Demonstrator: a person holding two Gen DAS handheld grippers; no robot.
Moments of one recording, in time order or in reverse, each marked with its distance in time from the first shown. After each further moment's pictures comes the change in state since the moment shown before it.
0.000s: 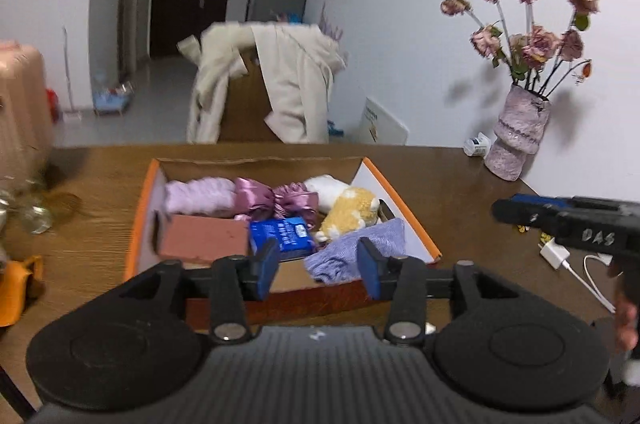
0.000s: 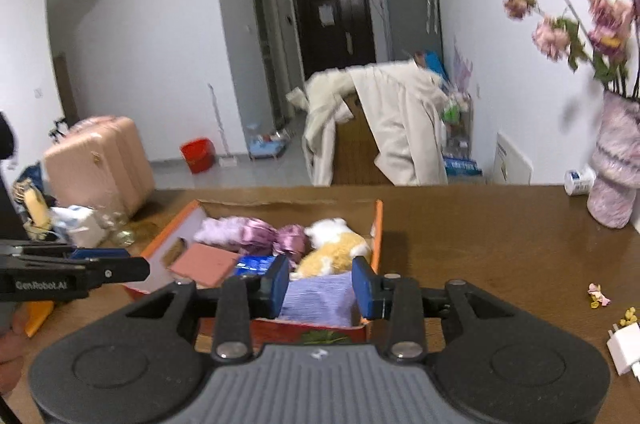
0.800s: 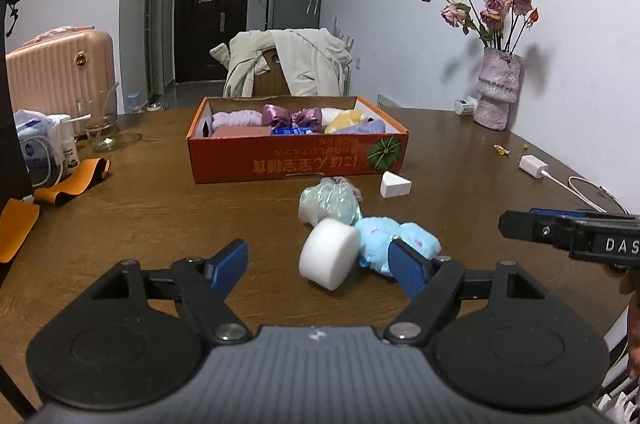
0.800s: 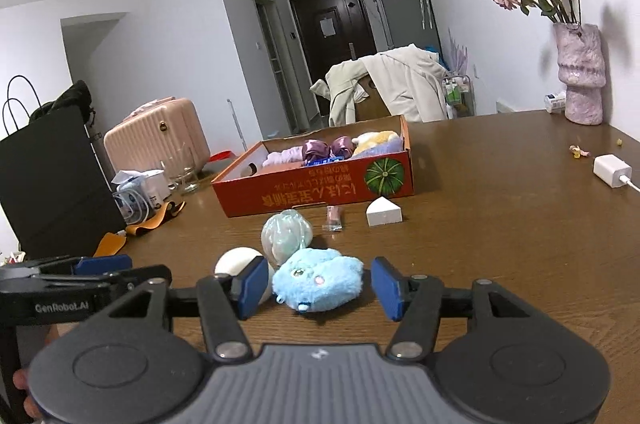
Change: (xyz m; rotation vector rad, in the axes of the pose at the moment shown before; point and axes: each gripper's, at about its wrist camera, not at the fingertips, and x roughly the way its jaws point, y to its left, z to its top) left arm -0.131 -0.037 -0.183 0.048 -0.064 0.082; right arm -0.138 0.061 -0.189 0.102 -0.044 0.048
